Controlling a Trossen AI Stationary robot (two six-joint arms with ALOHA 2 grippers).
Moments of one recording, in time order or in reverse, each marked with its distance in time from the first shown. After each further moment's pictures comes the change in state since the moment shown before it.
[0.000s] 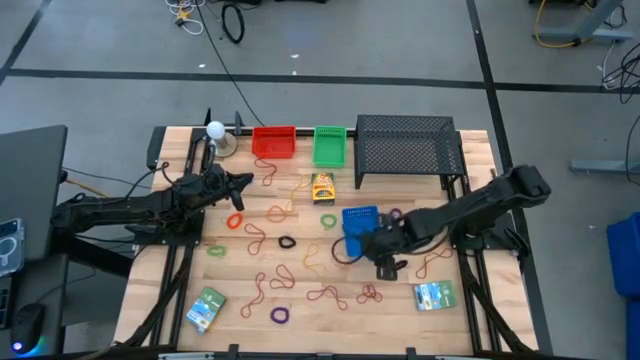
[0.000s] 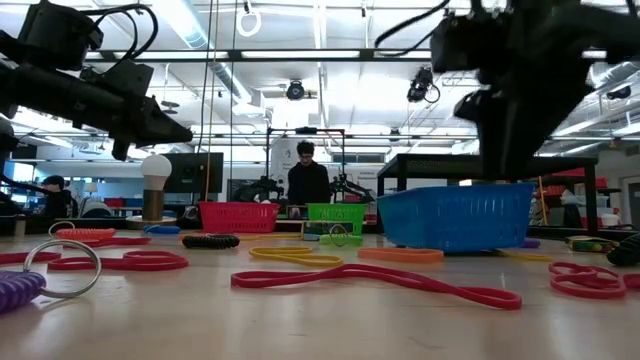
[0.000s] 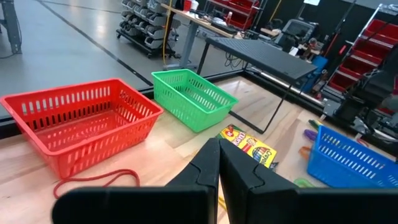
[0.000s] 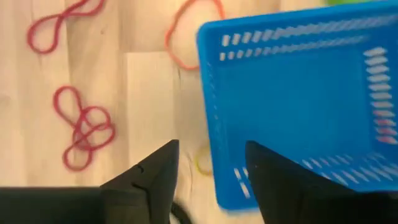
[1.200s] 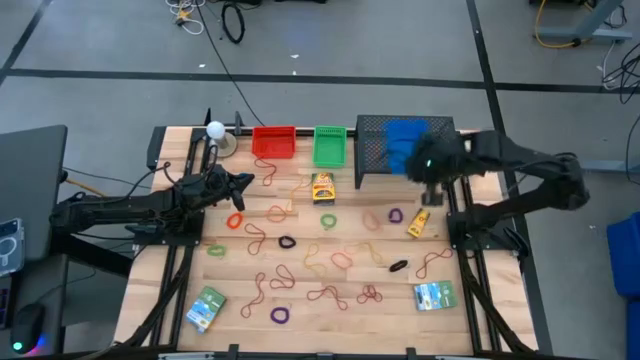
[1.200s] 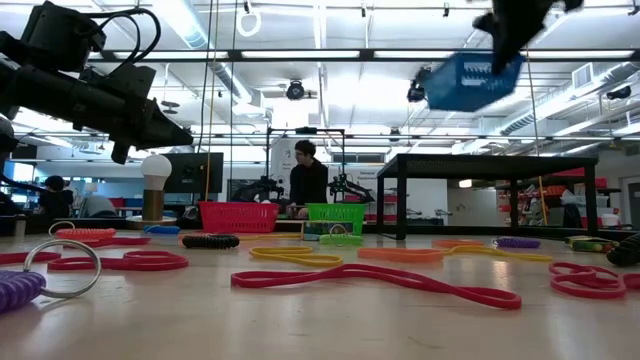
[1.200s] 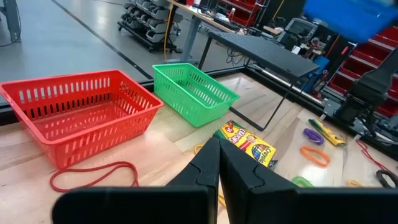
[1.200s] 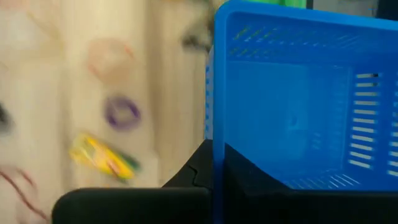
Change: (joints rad) left arm 0.000 0.029 0.000 0.009 0.000 -0.045; right arm -0.535 -0.427 0.338 -0.687 0.186 -0.676
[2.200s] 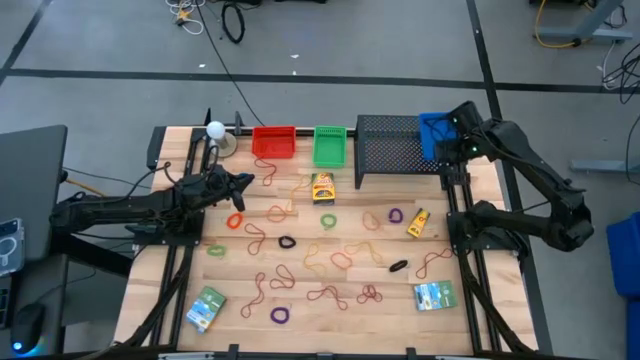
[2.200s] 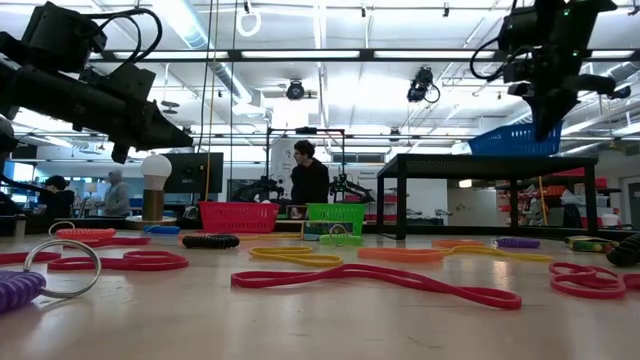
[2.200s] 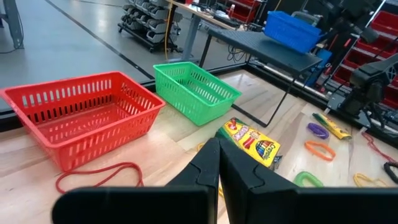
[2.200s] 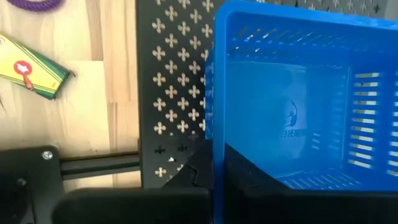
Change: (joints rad) left arm 0.000 0.003 0.000 -0.007 0.000 0.040; right arm -0.774 -0.173 -0.372 0.192 -0.215 -0.684
